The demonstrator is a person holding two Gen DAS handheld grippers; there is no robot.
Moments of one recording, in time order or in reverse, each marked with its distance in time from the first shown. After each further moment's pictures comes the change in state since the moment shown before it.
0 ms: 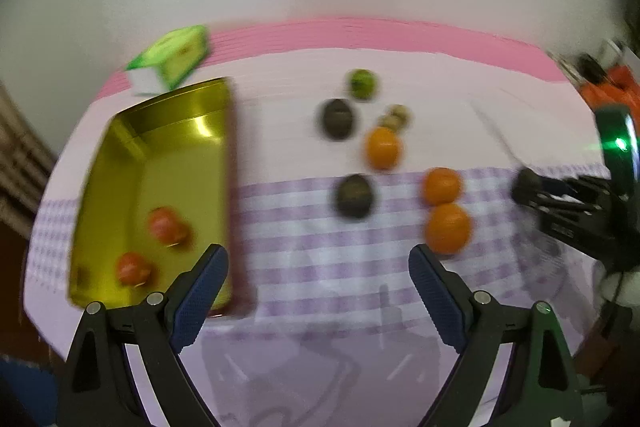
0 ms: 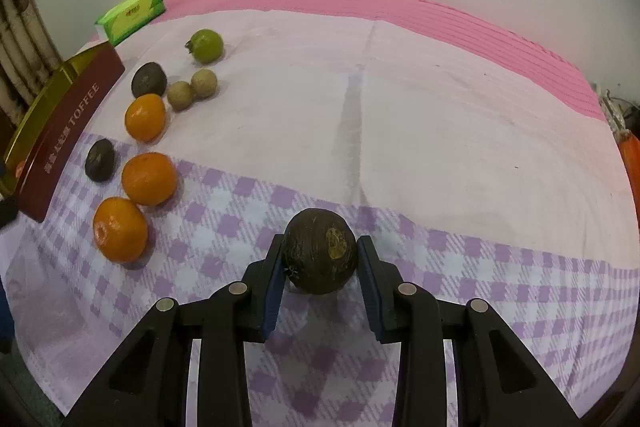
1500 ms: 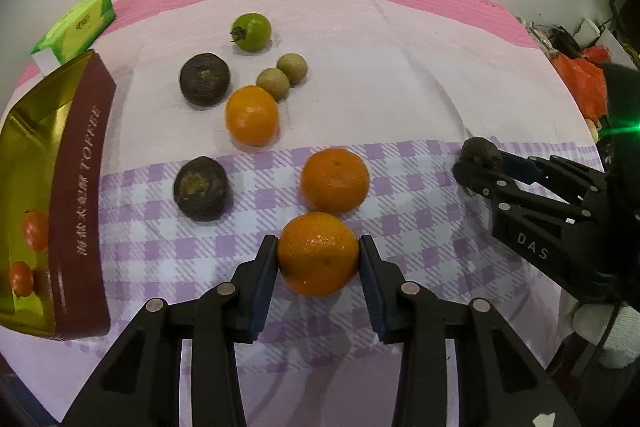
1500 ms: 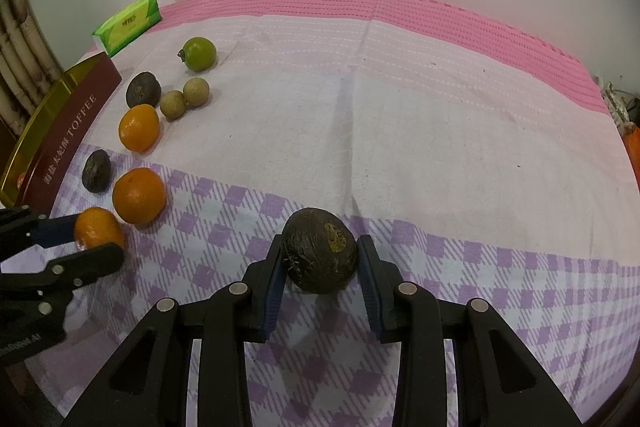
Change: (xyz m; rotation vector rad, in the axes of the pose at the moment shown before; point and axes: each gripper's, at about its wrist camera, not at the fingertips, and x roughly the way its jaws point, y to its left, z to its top) left arm 0.060 -0.069 0.013 -0.006 0.160 -0.160; right arm 0.004 -0.003 -0.001 0.017 -0.013 0.017
